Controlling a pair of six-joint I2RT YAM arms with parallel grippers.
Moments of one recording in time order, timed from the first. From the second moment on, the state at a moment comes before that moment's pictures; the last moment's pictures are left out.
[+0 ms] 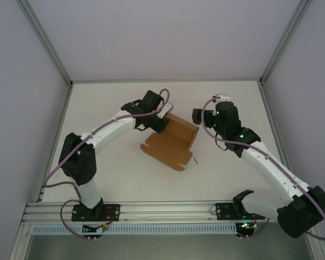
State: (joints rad) left arm -0.64 1.76 1.48 -0.73 0.14 0.08; right arm 0.48 1.10 0.97 -0.38 0.22 0.36
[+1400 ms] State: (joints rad) left arm -0.89 2.29 1.87 -1.13 -0.54 0.31; right arm 0.35 0.99 0.85 -0.52 0.20 0.41
